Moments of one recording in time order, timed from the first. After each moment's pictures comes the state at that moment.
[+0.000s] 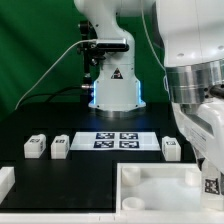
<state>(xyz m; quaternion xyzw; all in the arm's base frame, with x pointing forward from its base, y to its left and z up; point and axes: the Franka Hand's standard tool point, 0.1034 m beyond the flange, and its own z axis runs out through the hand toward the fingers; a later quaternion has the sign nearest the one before) 0.627 0.116 0.065 -0.77 0.63 0.03 0.09</state>
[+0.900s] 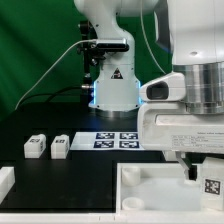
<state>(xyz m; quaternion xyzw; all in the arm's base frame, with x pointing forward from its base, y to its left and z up) 0.626 0.117 0.064 -0.97 0.23 -0.02 0.06</state>
